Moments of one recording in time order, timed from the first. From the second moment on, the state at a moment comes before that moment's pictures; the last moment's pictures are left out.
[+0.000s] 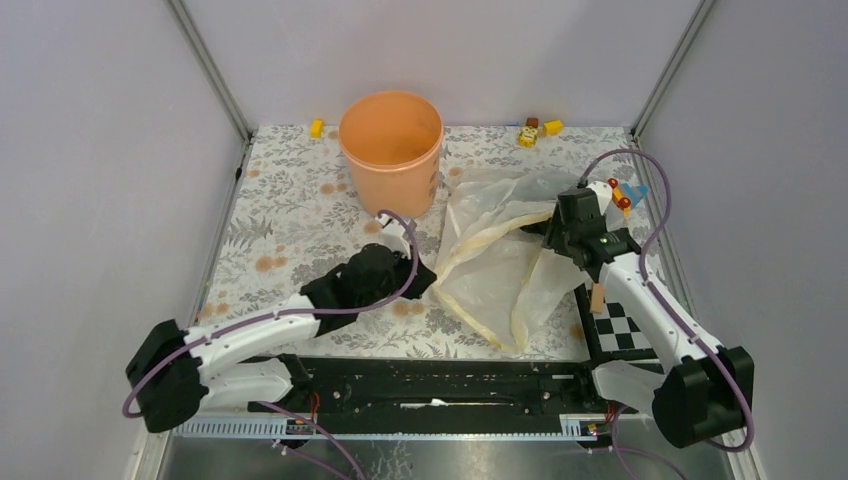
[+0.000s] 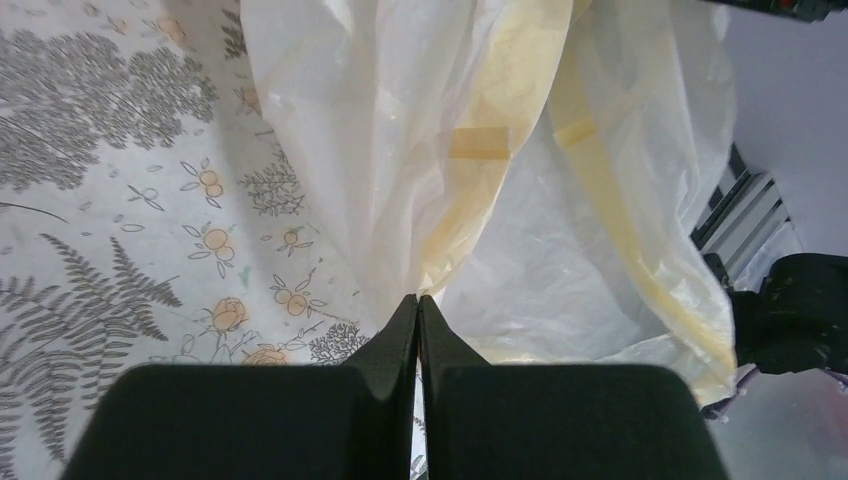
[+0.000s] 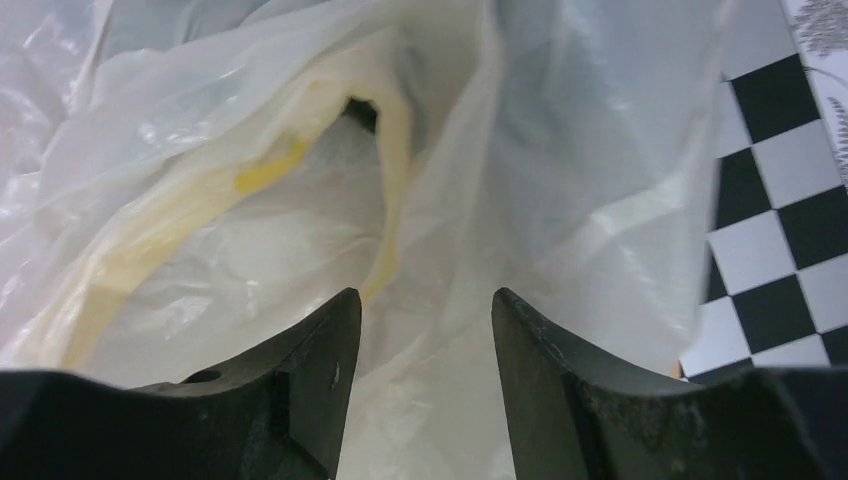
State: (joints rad) left arm -0.93 1.14 0.64 0.04 -0.06 -0.61; right arm 0.28 1.17 0.88 -0.58 0.33 0.49
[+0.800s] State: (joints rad) left arm -0.93 0.97 0.70 -0.20 -0.09 -0.51; right arm 0.48 1.18 0.94 -0.48 0.30 0.36
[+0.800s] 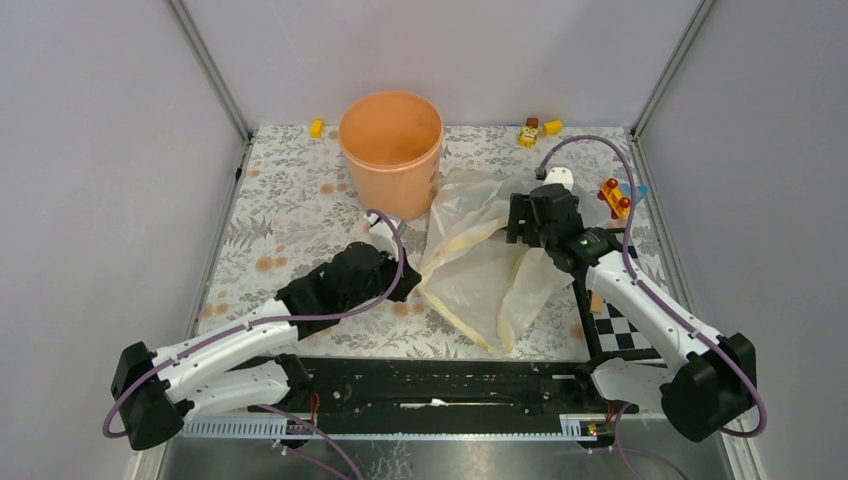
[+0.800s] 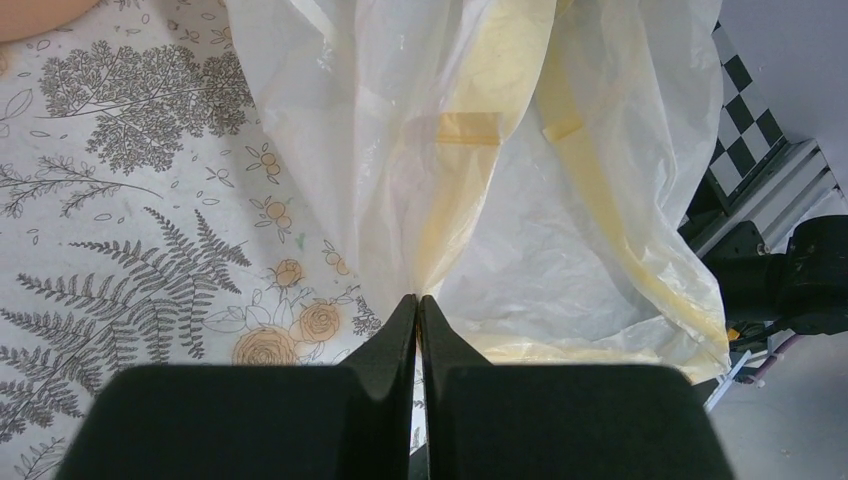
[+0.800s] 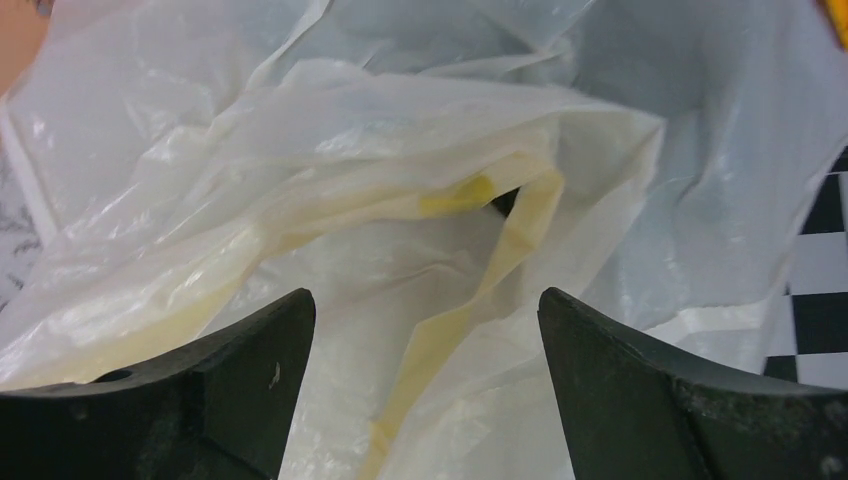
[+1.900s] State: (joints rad) left arm -0.93 1.35 0.91 -0.08 -0.19 -0.36; right arm 0.48 1.28 0.82 -0.32 0.50 0.30
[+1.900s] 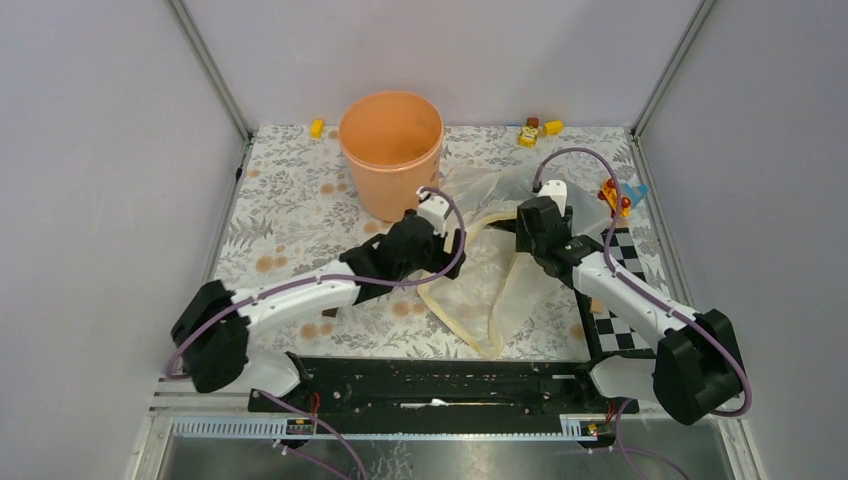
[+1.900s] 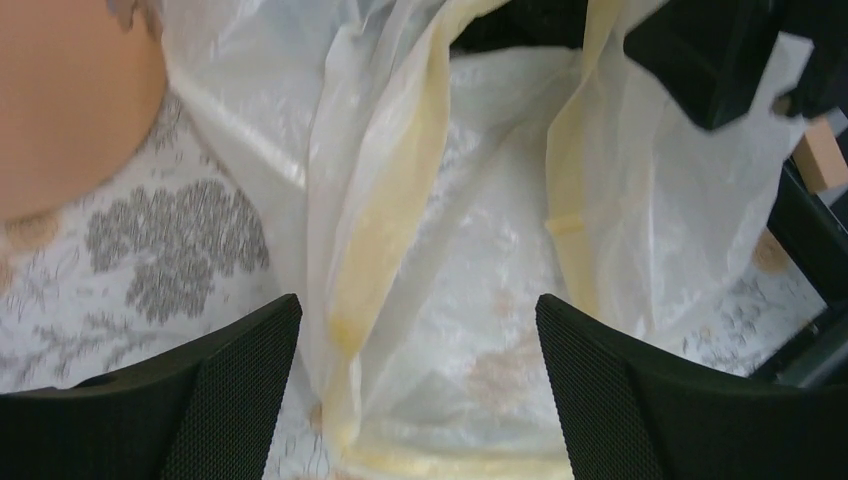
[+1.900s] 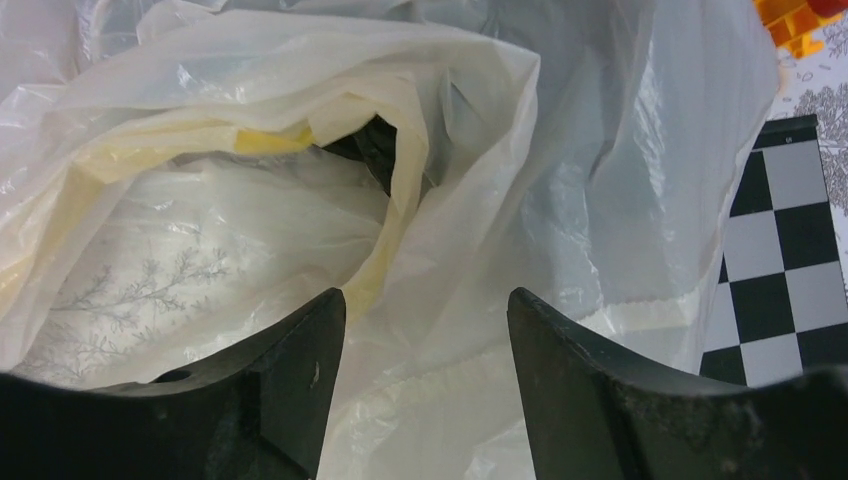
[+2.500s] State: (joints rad) left arm -0.91 1.81 1.20 0.00 -0.32 -0.29; right arm 0.48 1.27 0.78 -0.34 0.39 0.45
